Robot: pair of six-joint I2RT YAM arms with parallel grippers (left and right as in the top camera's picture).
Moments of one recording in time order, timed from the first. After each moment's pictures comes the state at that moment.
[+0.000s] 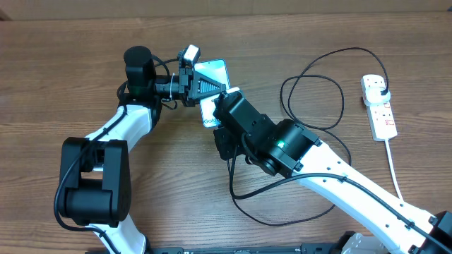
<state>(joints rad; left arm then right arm) -0.10 1.89 1.08 0.60 1.52 -1.22 0.85 1.52 1.40 -0.87 0.07 0.47</state>
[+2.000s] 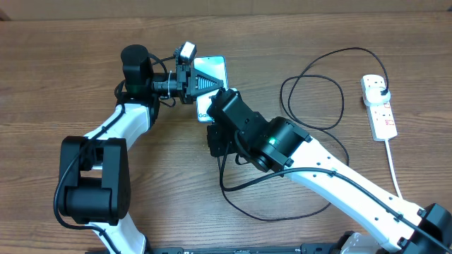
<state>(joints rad) -0.09 1.90 1.10 0.61 1.49 -1.25 0.86 1.57 1.42 -0.81 0.00 0.63</state>
